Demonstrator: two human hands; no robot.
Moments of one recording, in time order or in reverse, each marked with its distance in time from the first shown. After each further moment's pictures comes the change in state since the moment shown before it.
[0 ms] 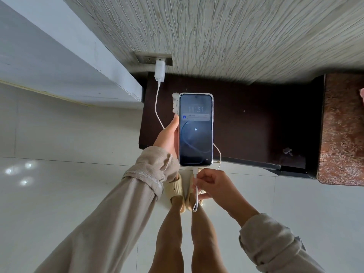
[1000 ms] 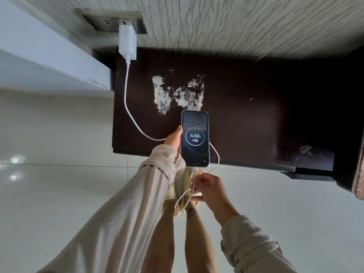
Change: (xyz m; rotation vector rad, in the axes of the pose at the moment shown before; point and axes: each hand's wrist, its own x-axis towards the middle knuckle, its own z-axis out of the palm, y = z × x) left_hand 0.166 -0.059 -0.006 0.235 0.374 -0.201; right_hand 0.127 0.092 -0.018 0.138 0.224 0.269
